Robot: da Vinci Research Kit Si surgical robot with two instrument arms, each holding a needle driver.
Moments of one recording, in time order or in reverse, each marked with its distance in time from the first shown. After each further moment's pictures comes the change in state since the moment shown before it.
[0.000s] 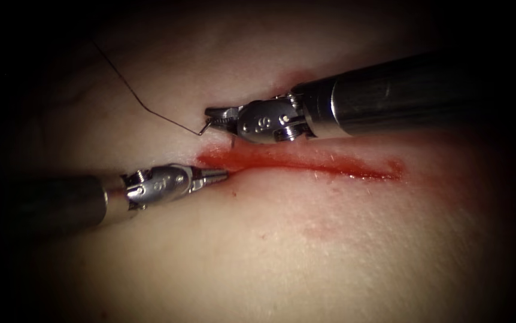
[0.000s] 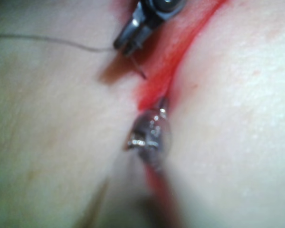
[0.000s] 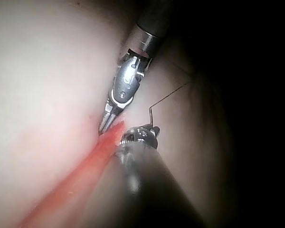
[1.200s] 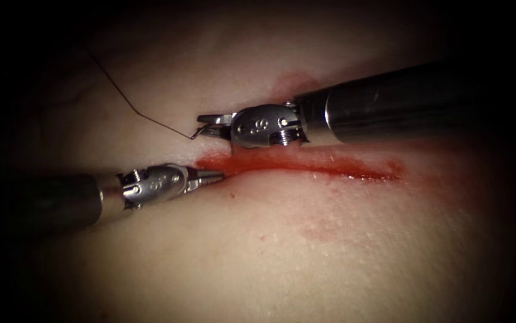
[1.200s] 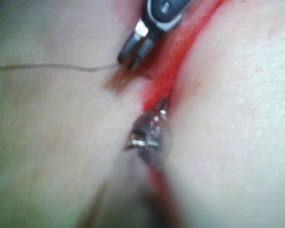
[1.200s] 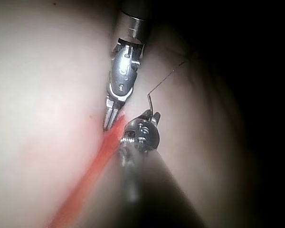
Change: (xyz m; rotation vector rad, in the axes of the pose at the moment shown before) right arm 0.000 -0.002 0.002 0.094 0.059 0.155; left arm -0.001 -0.001 -0.001 -0.021 -0.022 0.009
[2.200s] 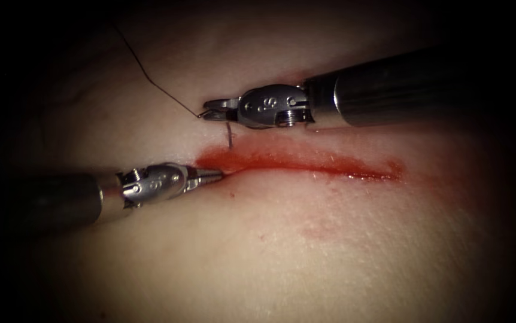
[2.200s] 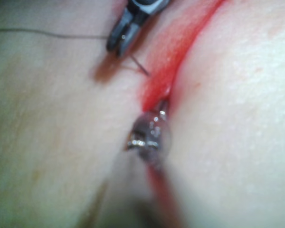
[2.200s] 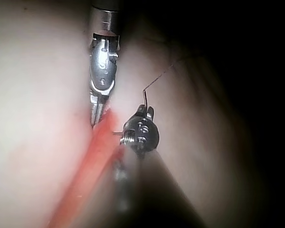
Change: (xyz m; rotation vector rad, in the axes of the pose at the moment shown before) right arm -0.001 0.004 0.000 0.028 0.040 0.238; left arm 0.000 0.000 0.000 0.000 -0.019 0.003
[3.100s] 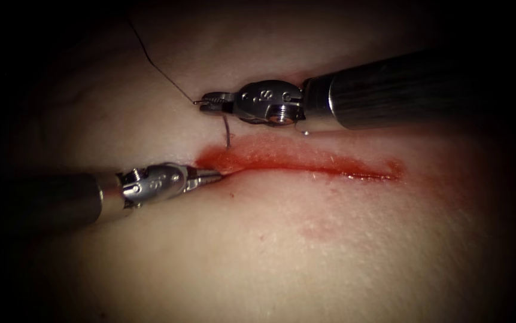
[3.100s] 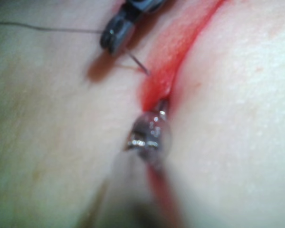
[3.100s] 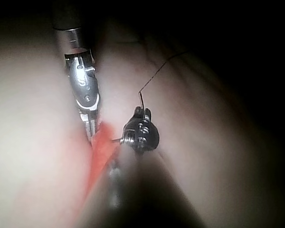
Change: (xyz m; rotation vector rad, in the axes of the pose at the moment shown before) right arm 0.000 0.000 0.000 -0.012 -0.080 0.233; left arm 0.000 0.000 0.000 -0.001 0.000 0.000
